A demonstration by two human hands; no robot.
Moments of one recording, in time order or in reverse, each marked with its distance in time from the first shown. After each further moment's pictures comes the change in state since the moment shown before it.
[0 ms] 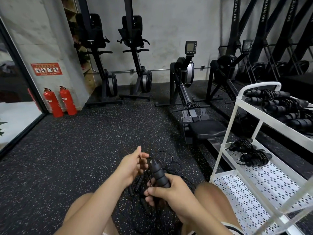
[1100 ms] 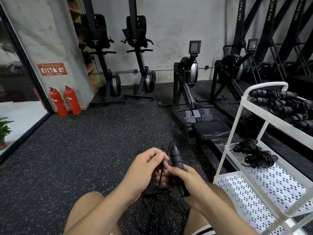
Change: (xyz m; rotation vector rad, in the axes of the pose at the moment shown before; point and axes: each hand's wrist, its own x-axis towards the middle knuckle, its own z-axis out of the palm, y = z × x) left_hand -0.108 0.030 0.036 0.207 -0.231 0.451; right_hand 0.020 -0.013 -0.035 0.222 0.015 -0.013
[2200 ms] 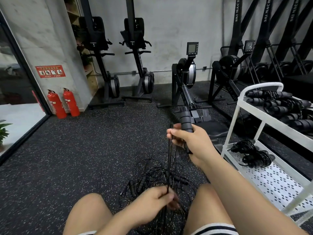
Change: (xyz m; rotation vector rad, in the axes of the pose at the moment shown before) left_hand -0.025 -0.067 0.011 0.307 -0.425 -0.296; right_hand 0.032 -0.105 0.016 -0.162 0.239 -0.297
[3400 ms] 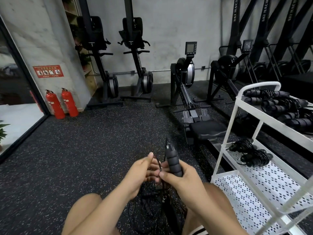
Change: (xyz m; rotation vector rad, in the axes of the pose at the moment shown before) left_hand 0.045 0.014 -0.044 -0.500 0.421 -0.020; right_hand -0.084 0.076 0.001 -0.116 -0.091 0.018
